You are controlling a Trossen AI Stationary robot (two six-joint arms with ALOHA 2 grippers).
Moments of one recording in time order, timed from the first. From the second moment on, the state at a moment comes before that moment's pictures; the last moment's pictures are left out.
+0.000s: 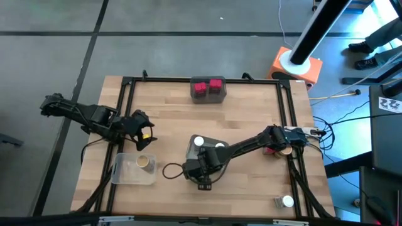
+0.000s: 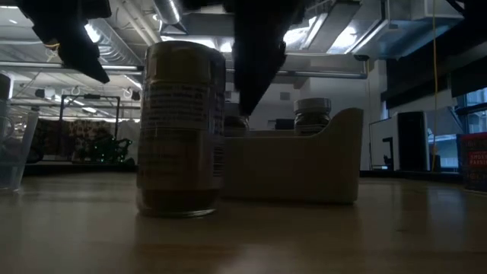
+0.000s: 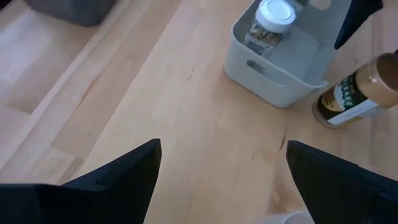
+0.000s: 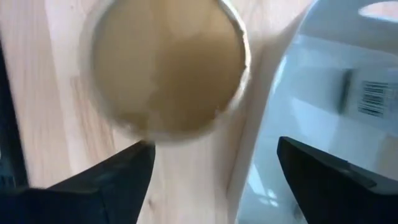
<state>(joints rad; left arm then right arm) -0.27 0.73 0.70 -0.81 -0.33 -0.54 0.37 2.33 2.20 -1.22 0.01 0.38</state>
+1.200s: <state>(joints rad) -0.55 1.22 0.73 0.06 -0.20 -0.41 0.63 2.17 2.12 -1.56 0.43 0.82</state>
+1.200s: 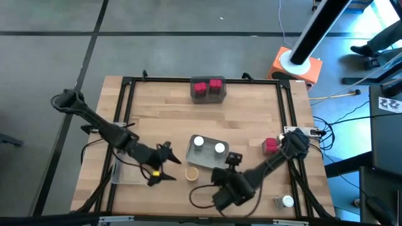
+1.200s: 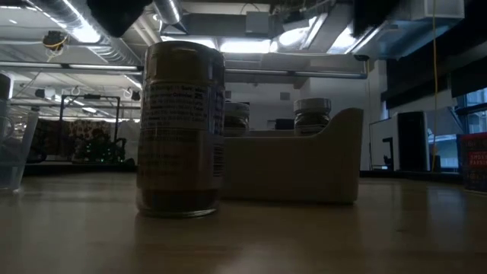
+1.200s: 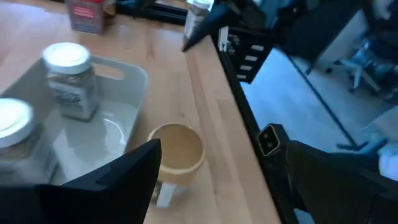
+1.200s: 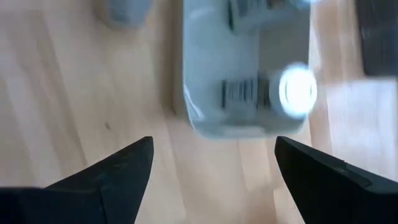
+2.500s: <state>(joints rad) -0.54 1.64 0.96 0.06 -0.30 -0.28 0.90 2.11 1.74 -1.11 0.55 1.30</state>
